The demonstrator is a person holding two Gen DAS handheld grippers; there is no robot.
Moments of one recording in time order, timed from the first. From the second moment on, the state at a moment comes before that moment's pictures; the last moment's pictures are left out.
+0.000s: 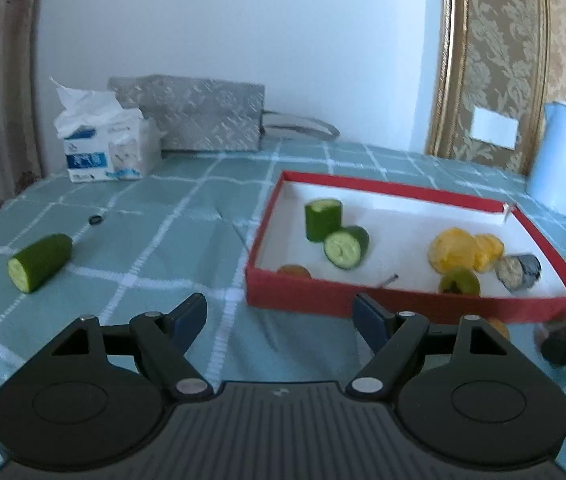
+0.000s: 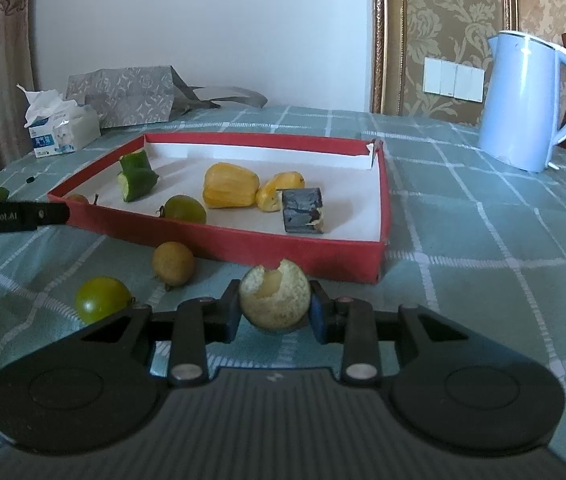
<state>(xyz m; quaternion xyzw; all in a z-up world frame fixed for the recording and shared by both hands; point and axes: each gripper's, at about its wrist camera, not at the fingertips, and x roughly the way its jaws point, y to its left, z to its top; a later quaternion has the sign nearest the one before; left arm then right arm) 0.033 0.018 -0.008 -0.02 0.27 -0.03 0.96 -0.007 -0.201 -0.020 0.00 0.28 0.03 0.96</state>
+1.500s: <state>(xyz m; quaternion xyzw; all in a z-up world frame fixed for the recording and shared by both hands) 0.033 0.009 -0.012 0.00 0.28 -0.05 0.96 -0.014 -0.196 -0.010 -0.07 0.23 -0.01 0.97</state>
